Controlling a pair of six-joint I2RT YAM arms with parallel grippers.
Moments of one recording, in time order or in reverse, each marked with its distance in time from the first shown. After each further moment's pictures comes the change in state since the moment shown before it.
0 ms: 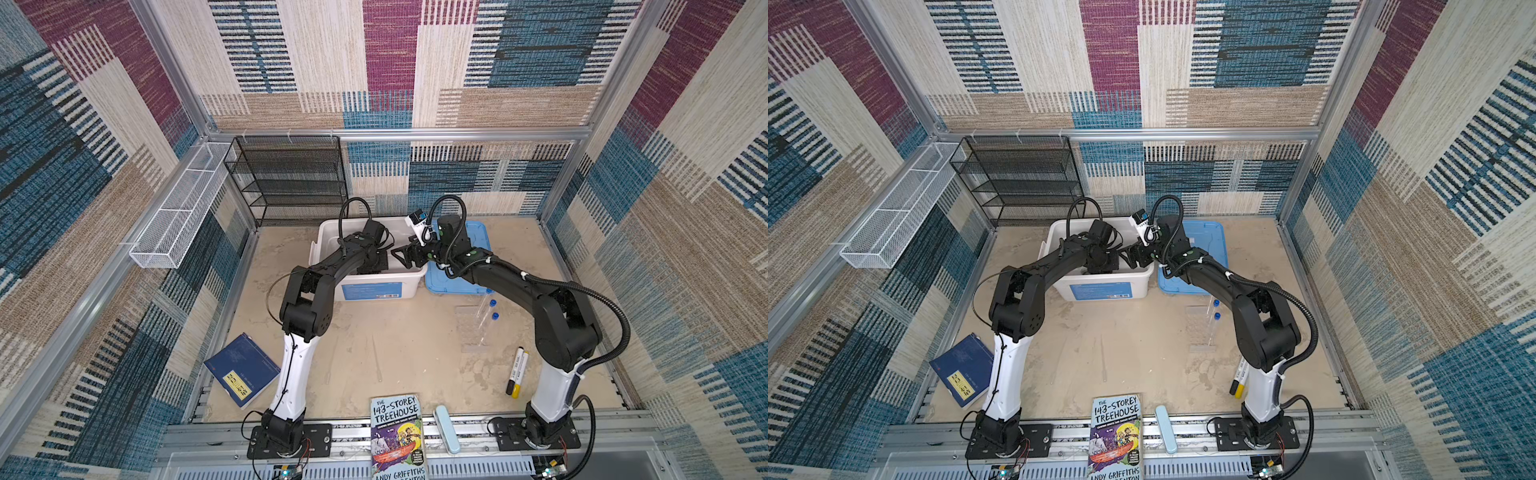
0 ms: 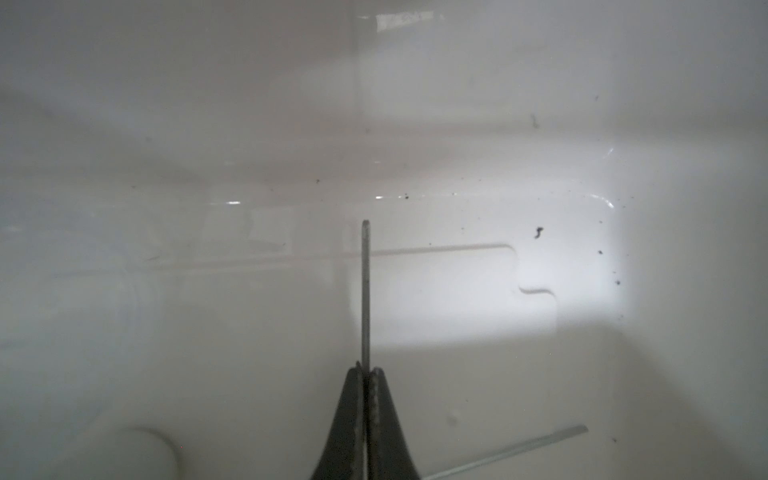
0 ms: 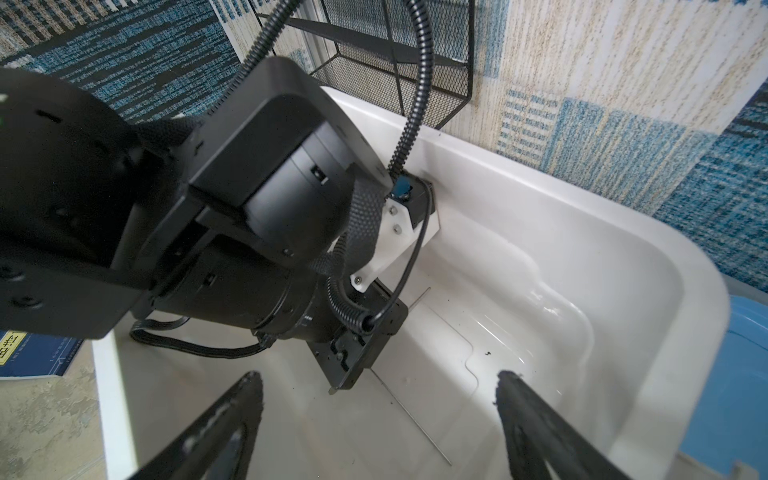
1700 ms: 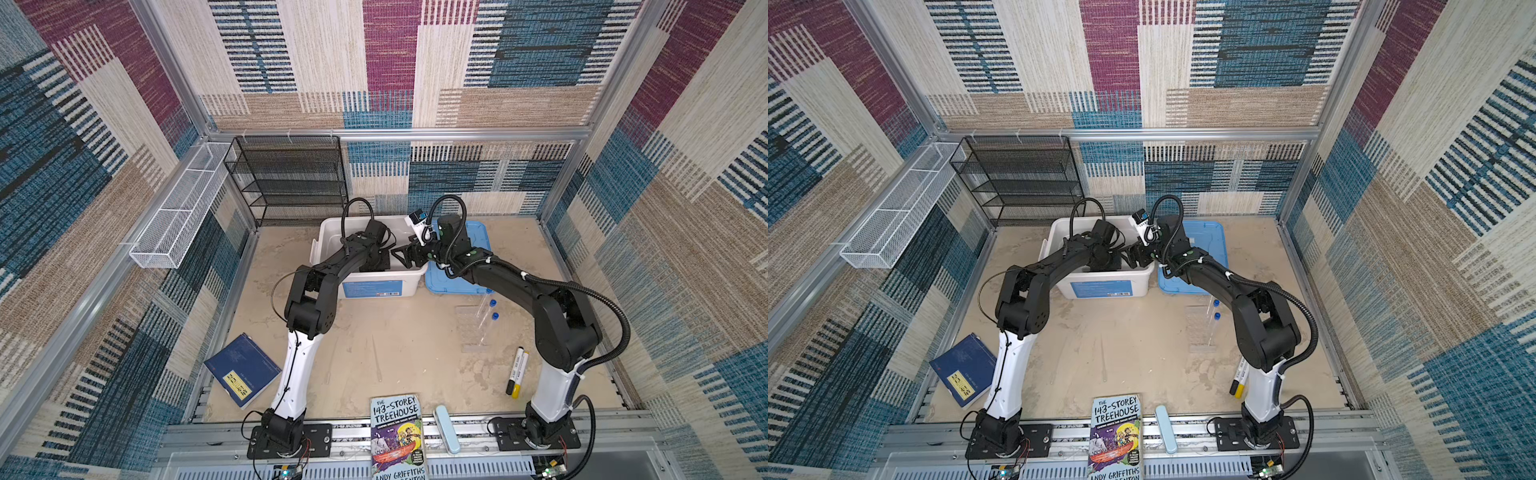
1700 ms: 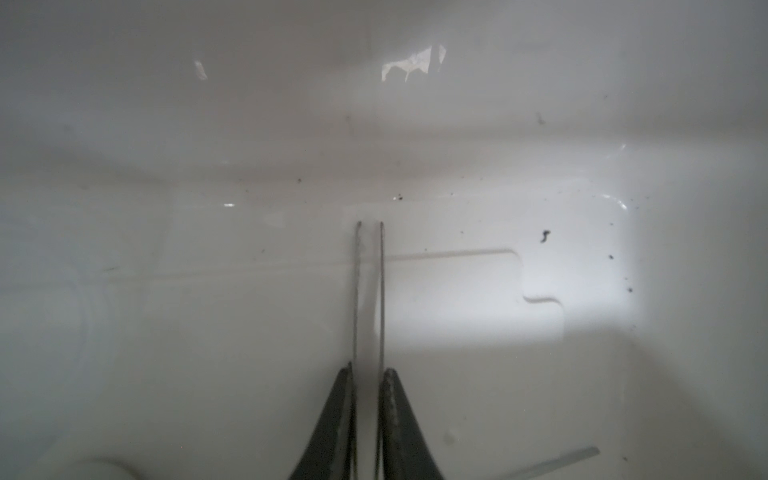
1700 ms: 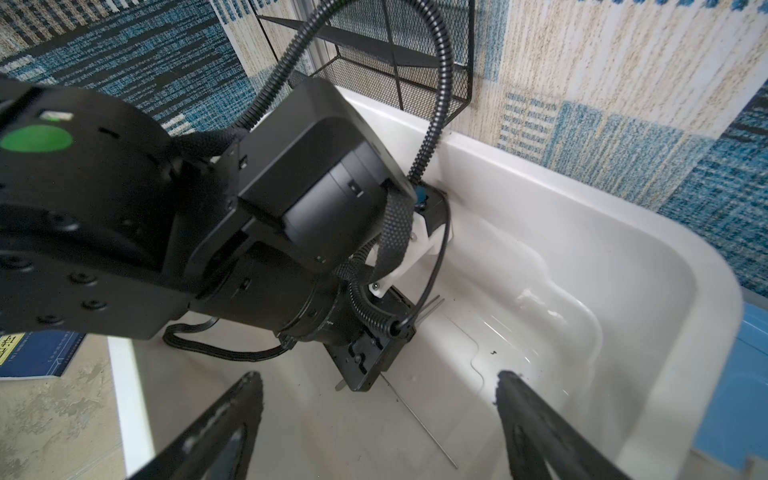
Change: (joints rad) left arm 0.000 0.060 0.061 -0.012 0.019 0.010; right arm 0.000 0.000 0.000 0.002 0.001 -0.003
